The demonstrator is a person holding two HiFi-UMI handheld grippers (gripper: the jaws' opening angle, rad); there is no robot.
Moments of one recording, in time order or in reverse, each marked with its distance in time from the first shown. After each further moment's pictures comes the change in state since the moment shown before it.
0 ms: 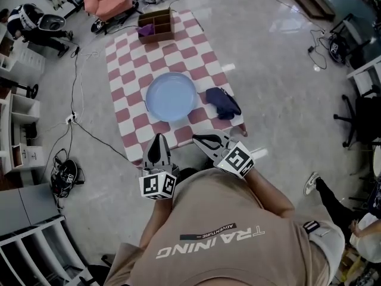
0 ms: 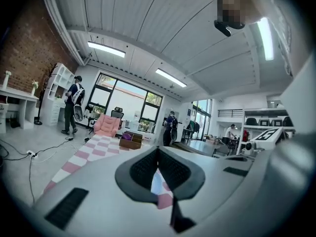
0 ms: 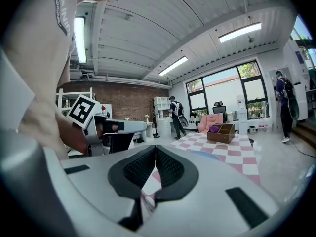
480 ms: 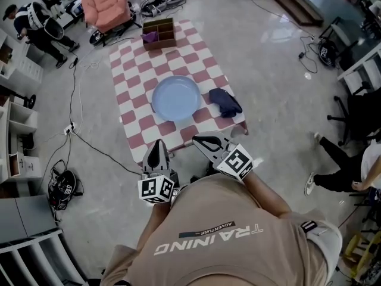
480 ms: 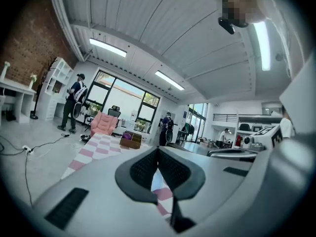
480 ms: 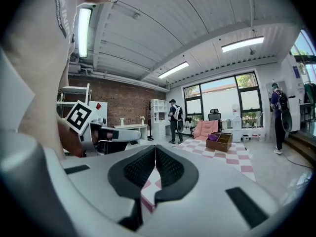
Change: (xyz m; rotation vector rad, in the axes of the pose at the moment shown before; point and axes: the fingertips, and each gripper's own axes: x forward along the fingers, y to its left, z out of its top) left arm -0.050 0.036 0.004 -0.019 -0.002 -0.069; right arm 0.018 0.048 0.023 -0.060 -0.027 -0.085
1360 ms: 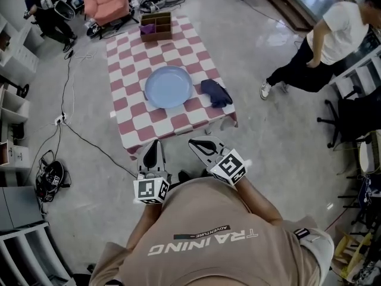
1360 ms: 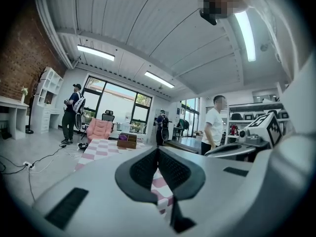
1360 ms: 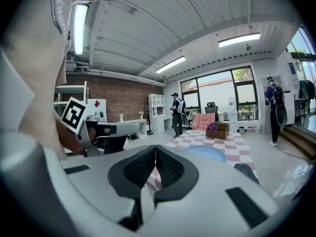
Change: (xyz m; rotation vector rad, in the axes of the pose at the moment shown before) left arm -0.060 -0.038 -0.016 0.116 0.002 -0.048; right arm -0.041 0.054 -0.030 0.047 0.079 -0.033
